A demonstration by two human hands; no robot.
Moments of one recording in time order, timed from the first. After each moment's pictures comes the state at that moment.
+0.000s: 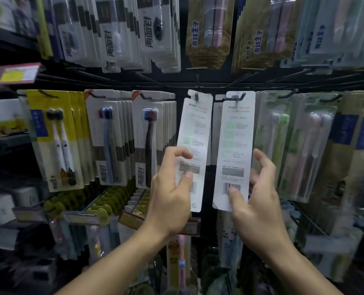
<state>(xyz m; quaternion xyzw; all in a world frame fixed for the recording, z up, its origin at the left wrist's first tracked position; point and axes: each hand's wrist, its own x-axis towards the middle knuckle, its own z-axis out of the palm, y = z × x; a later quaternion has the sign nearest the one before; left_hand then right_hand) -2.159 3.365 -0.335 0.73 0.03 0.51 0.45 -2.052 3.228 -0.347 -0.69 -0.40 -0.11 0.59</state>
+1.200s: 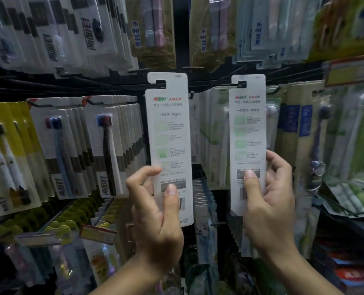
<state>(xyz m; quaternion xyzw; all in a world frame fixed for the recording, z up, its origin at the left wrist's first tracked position) -2.128 3.303 -0.360 0.66 -0.05 0.66 0.35 -2.023 3.175 -0.355 -0.58 -0.30 -0.19 0.74</state>
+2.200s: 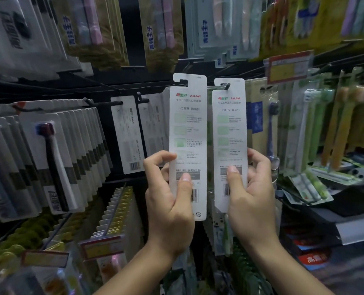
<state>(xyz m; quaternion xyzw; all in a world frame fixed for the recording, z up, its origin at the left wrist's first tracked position) -2.067 3.253 -0.343 0.68 -0.06 0.53 0.51 -1.991 3.144 -0.353 -0.60 -0.25 -0.19 0.74</state>
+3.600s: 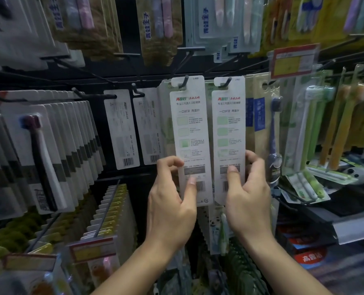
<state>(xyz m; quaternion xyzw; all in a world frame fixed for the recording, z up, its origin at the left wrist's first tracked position) -2.047 3.270 -0.360 0.79 0.04 0.49 0.37 -1.972 3.149 -0.361 -0.68 -0.20 -0.24 0.66</state>
